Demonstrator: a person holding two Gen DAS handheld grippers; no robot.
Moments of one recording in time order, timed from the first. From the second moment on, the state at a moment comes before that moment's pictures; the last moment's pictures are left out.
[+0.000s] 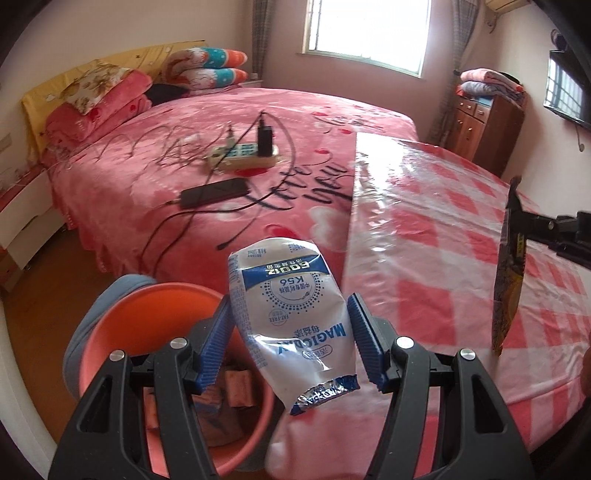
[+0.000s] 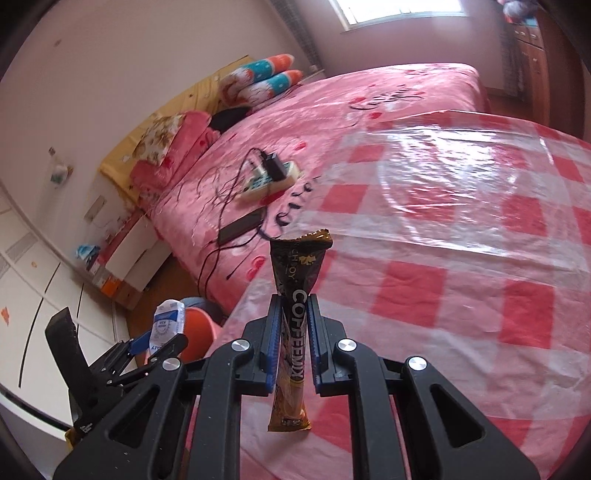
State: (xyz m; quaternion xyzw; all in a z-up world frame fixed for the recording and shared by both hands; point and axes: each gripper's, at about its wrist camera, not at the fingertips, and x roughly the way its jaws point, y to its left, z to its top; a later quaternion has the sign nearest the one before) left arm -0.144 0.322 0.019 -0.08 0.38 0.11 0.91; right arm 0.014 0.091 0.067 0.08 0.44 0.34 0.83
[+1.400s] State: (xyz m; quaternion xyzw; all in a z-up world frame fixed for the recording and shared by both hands) left arm -0.205 0.417 -0.044 -0.13 0.42 0.21 0.87; right arm -0.044 0.312 0.041 -0.03 0.47 0.48 0.74
